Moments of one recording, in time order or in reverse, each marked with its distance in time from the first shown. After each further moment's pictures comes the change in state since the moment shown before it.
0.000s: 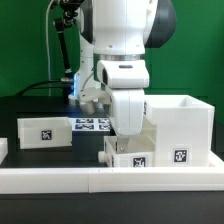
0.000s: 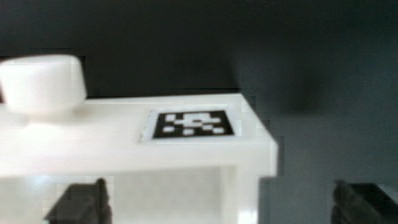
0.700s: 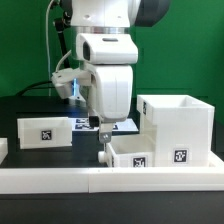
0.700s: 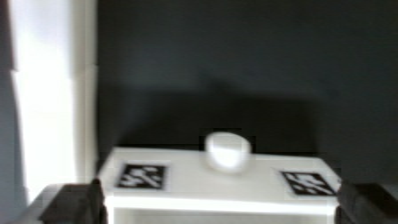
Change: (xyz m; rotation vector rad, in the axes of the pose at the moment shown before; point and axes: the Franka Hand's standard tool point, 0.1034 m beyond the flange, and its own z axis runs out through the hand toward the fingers) arm -0.046 0.058 -0.030 -0.018 -0.019 -0.107
